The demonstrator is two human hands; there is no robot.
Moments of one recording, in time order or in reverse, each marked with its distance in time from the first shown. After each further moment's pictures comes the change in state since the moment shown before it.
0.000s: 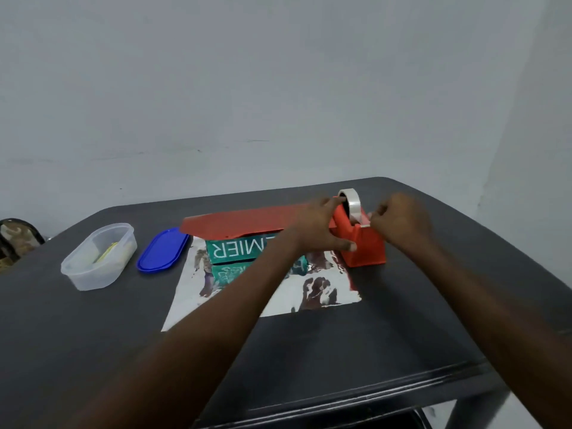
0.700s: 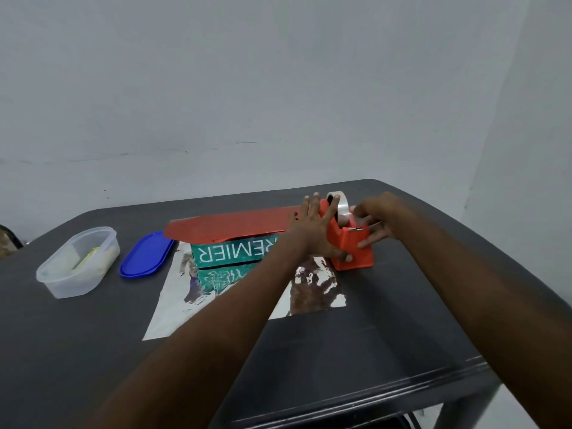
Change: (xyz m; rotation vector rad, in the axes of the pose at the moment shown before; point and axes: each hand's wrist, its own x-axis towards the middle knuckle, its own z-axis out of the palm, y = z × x) left_hand 0.035 -0.004 0.033 0.237 -0.167 -0.112; right_hand 0.032 -0.018 -0.017 0.648 -0.492 0.503
